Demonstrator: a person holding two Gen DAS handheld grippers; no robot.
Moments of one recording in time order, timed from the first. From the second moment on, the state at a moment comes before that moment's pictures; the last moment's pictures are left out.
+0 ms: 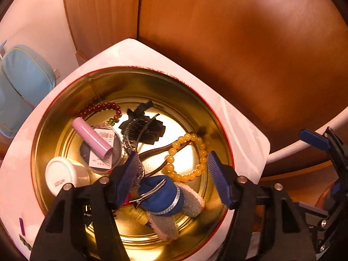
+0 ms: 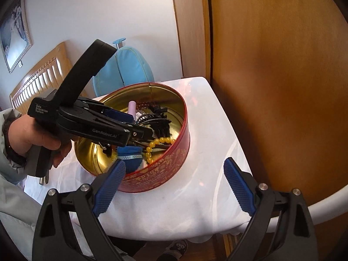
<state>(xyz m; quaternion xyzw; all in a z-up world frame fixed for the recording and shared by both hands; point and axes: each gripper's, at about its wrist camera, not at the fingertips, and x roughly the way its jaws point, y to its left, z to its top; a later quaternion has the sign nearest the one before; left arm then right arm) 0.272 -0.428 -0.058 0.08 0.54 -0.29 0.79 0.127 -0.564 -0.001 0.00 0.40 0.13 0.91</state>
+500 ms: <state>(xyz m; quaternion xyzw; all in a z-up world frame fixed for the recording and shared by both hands) 0.132 -0.167 -0.037 -0.13 0.50 0.02 0.86 0.158 -0.433 0.009 -0.06 0.37 0.37 0.85</state>
